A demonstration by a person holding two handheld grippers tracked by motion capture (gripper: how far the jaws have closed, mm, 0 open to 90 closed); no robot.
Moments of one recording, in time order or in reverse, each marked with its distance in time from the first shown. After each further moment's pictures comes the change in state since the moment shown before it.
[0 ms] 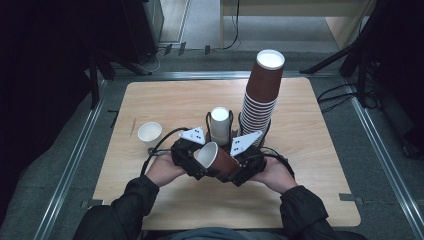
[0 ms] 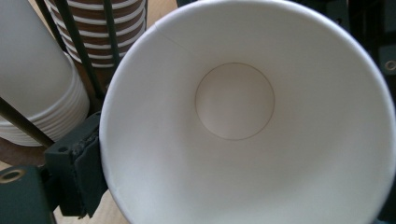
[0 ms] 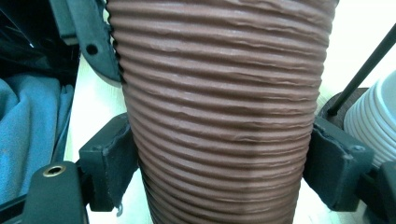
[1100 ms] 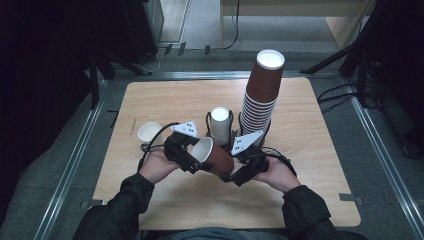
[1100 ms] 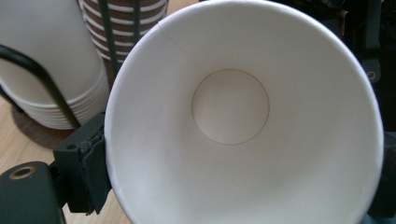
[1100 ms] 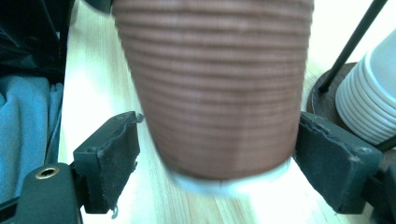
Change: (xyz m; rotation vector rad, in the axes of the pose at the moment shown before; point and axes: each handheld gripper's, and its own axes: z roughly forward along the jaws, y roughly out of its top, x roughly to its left) left arm 0.006 0.001 -0.023 -0.007 0.039 -0.061; right arm -0.002 -0.005 -0.002 0.036 -0.038 0.063
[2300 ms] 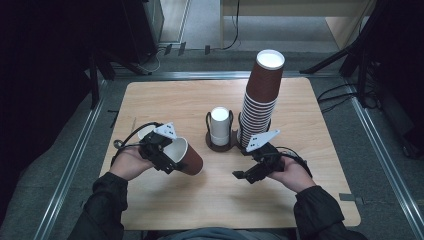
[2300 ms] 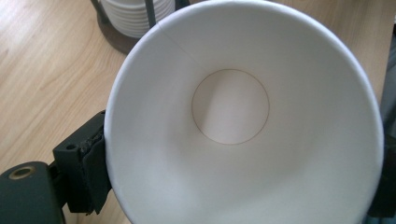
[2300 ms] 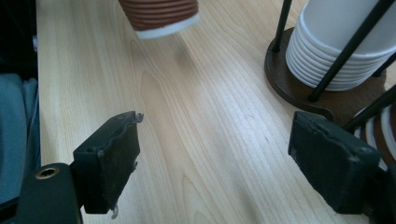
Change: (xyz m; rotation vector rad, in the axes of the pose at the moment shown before) left arm 0.015 -0.029 -0.046 0.217 0.177 0.032; right arm -0.007 -0.020 -0.029 0.020 -0.095 0.090
